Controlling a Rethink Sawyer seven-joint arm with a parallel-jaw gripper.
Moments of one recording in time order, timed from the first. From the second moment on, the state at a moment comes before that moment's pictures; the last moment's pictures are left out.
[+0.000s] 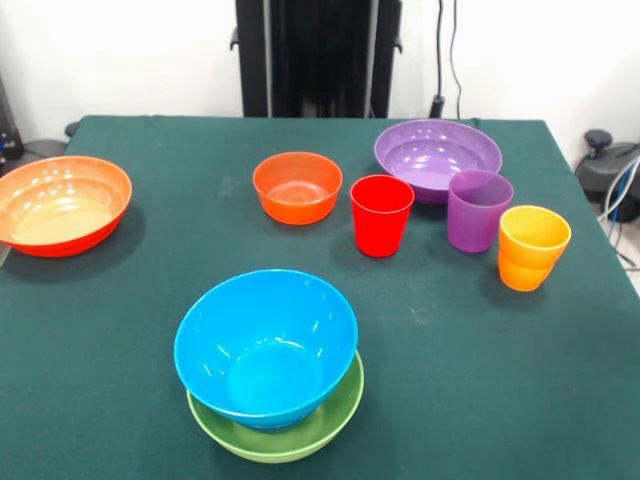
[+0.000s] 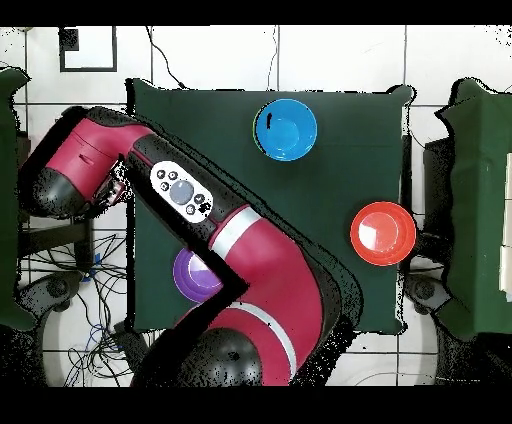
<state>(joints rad) -0.31 -0.50 1.10 1.42 -1.00 1.15 3.19</state>
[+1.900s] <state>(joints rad) -0.18 -0.58 0.61 1.61 -0.91 0.75 3.19</state>
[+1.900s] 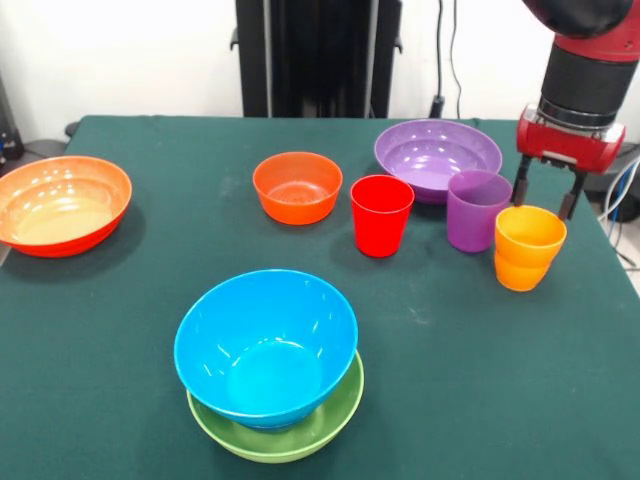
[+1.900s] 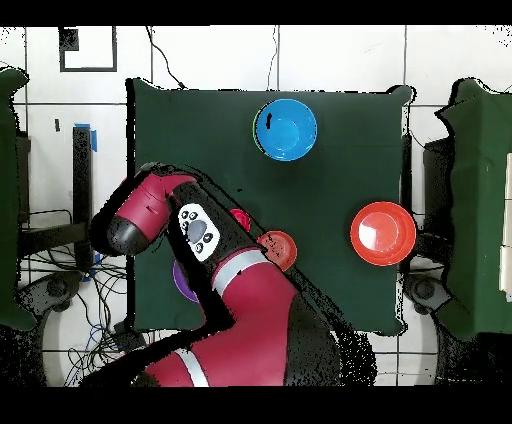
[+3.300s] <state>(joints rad) -0.07 -0.56 0.46 1.46 -0.72 0.73 3.19</state>
